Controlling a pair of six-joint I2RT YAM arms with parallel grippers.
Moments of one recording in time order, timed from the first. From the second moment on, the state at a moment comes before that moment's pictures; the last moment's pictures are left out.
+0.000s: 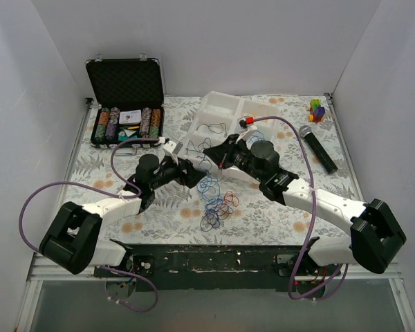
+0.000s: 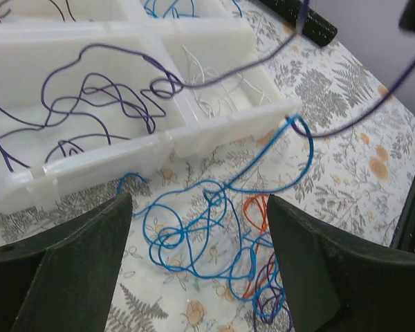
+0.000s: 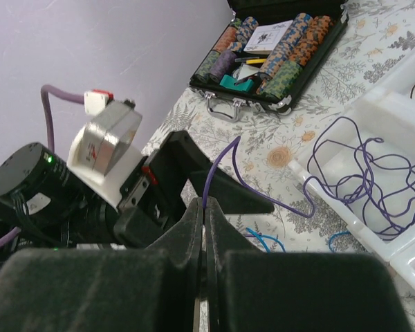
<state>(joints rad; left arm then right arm) -0.48 1.30 0.48 0.62 0.45 -0.29 0.80 1.31 0.83 0.43 -0.08 0.64</state>
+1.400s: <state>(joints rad) -0.50 0.90 0.47 0.37 0.56 0.01 0.62 1.84 1.15 0.31 -0.23 0.57</state>
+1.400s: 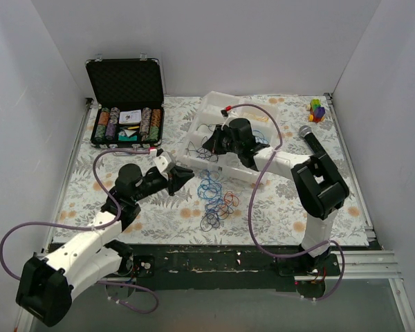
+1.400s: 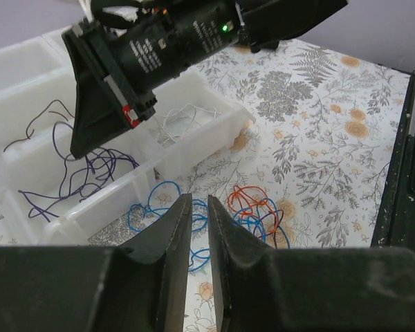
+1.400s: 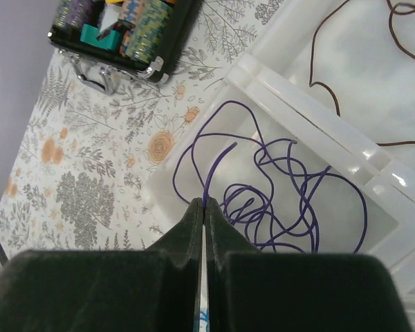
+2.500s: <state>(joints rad) -0.50 0.69 0.64 0.20 0.50 -0.04 0.93 1.46 1.00 -0.11 0.04 0.28</state>
